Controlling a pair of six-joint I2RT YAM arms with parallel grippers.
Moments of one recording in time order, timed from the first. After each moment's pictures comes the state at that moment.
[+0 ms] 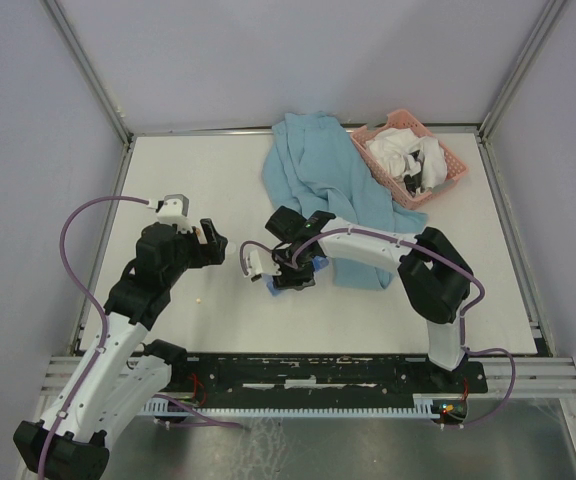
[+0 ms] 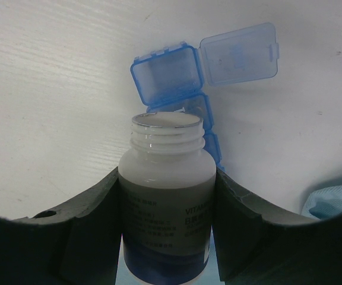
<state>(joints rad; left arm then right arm) -0.32 0.70 0.69 -0.43 -0.08 -0.31 0.92 1.94 1.46 -0.78 -0.25 -0.90</state>
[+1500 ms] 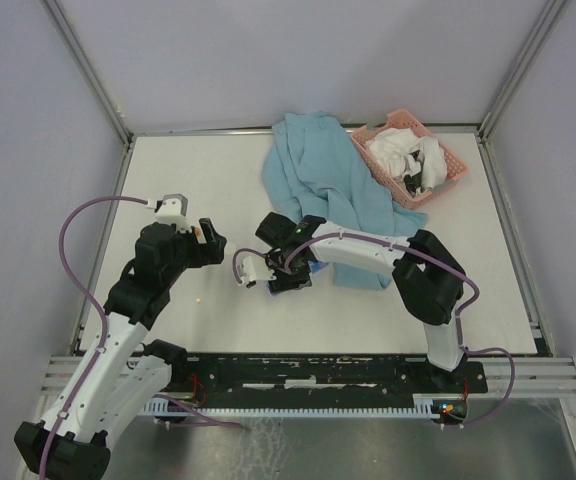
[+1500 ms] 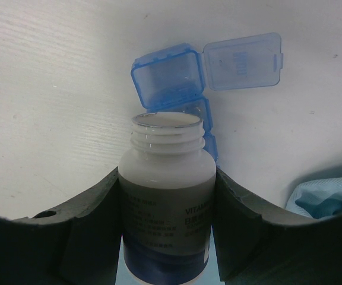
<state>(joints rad) -0.31 0.70 0.69 -0.43 -0.08 -0.31 0.98 1.97 1.50 -0.82 -0.12 -0.90</state>
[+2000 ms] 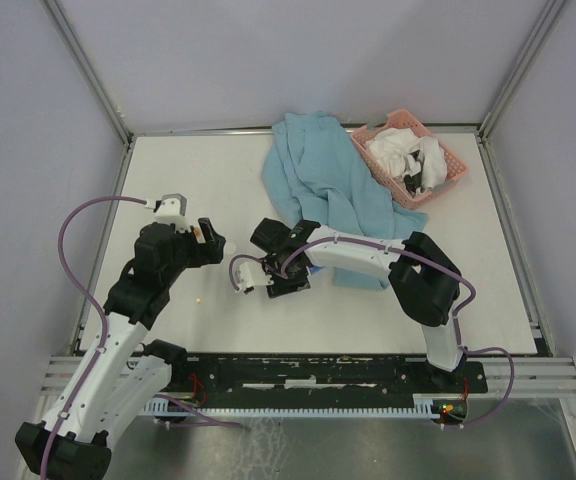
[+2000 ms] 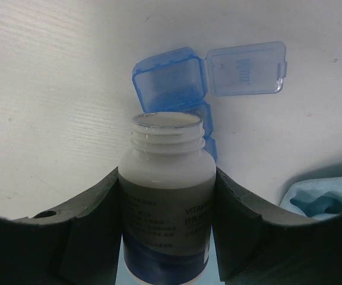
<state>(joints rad) -0.30 0.70 0.69 -0.43 -0.08 -0.31 1.01 1.98 1.51 -0.83 -0.06 -0.90</state>
